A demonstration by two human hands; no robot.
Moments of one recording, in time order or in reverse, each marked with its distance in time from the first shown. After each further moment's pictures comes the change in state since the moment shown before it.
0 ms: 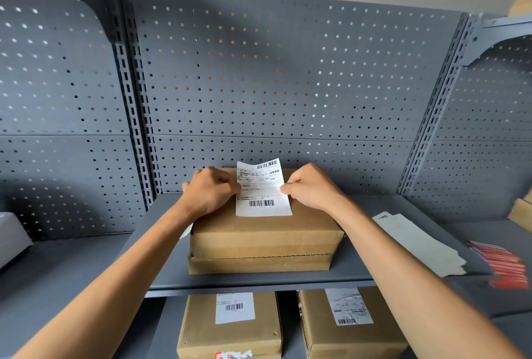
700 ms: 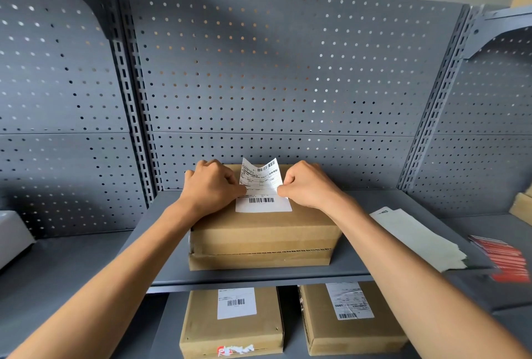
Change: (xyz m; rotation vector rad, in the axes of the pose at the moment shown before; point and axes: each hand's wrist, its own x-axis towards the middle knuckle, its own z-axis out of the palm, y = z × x) left_hand 0.001 -0.001 0.006 0.222 0.095 0.146; right_hand -0.010 -0.010 0.002 -0.135 -0.006 -0.040
